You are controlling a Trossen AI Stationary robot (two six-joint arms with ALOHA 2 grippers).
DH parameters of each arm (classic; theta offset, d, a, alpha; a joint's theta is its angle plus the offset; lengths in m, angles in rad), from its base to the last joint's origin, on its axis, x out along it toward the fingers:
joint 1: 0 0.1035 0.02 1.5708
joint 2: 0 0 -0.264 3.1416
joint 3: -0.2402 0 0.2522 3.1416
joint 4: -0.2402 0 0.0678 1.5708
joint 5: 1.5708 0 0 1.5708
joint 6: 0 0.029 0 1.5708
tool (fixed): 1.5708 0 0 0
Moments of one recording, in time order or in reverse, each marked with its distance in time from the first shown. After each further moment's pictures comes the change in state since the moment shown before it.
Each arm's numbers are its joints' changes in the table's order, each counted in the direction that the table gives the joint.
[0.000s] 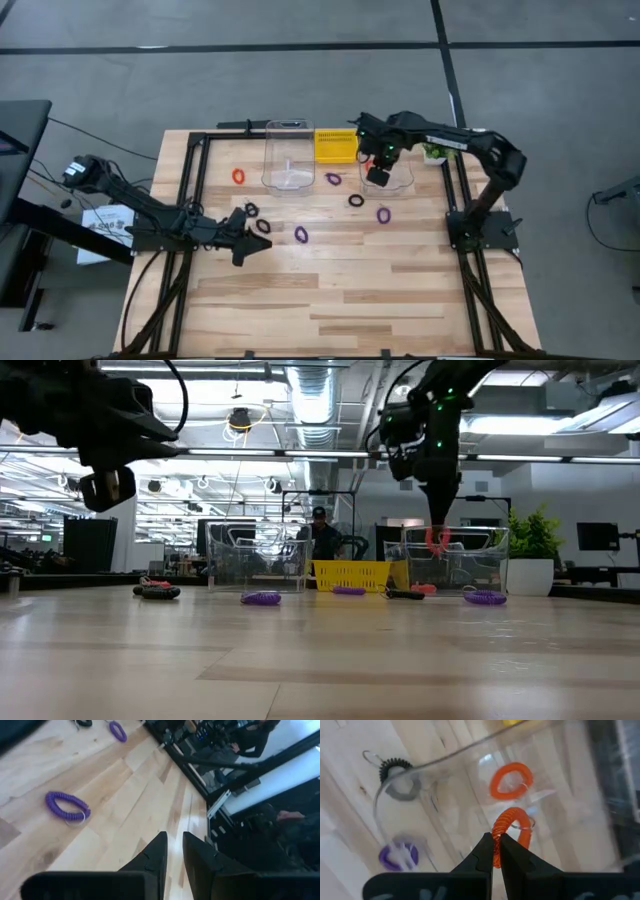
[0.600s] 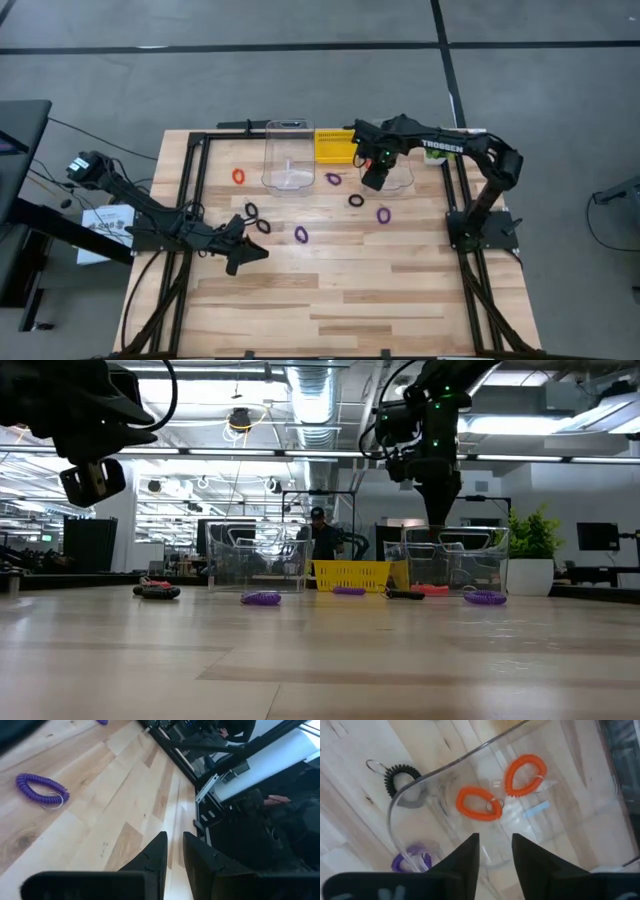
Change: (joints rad) left arm -0.087 0.000 0.000 0.007 -0.003 0.003; right arm 0.053 -0.008 0.000 -0.012 0.016 0.140
